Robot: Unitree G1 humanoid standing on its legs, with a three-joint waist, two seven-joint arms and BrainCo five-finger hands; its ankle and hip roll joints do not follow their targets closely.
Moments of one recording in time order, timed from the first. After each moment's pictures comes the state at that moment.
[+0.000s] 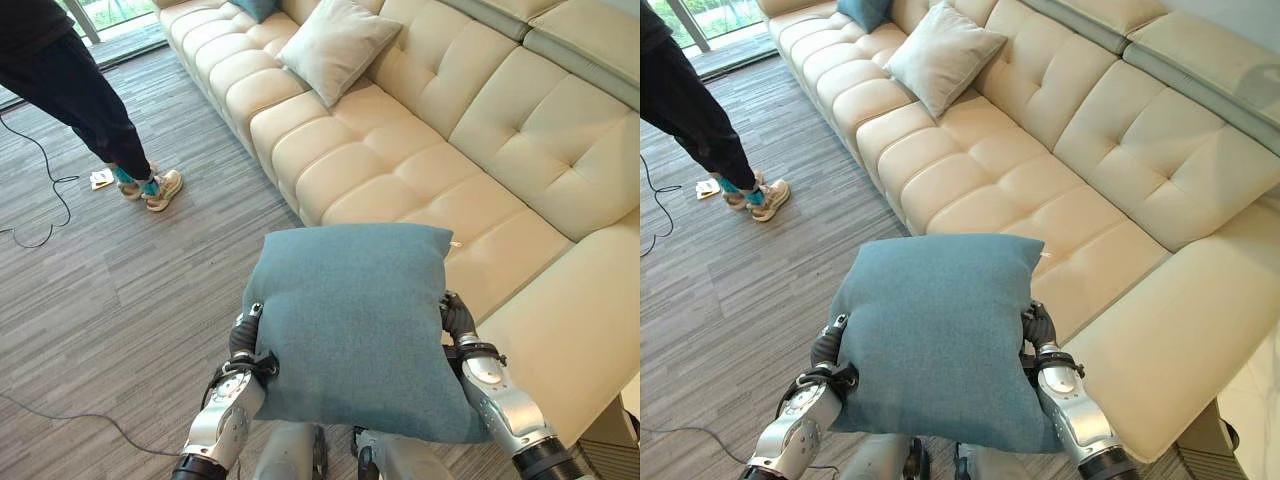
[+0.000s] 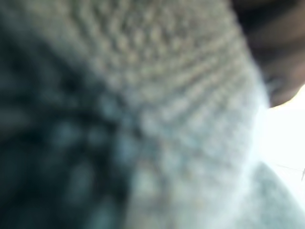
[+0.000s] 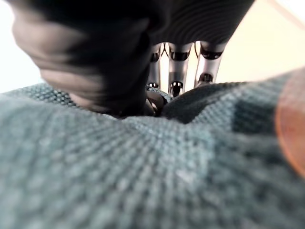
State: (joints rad) left arm 0.02 0.24 -0.20 0.16 -0.68 0.06 0.43; right arm -0.07 -0.36 0.29 0.08 0.34 0.13 -0.29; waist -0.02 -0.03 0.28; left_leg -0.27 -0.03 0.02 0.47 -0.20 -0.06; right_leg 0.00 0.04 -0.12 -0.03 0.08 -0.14
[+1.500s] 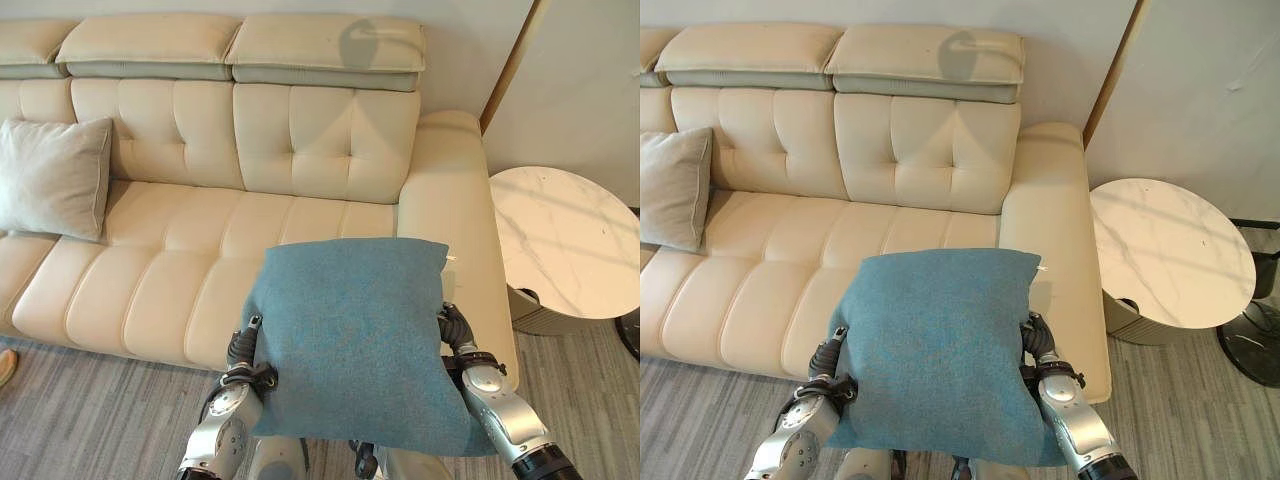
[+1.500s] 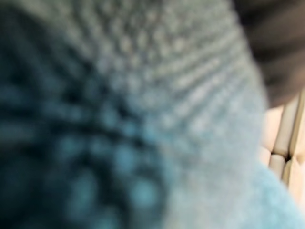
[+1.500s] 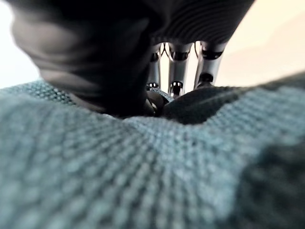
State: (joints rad) left arm 0.08 0.22 -0.16 0.15 -0.65 0.07 0.40; right arm -0.03 -0.35 0.30 0.13 0.28 0.14 -0.26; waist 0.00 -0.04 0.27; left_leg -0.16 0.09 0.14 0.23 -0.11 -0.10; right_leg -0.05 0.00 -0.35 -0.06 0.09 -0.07
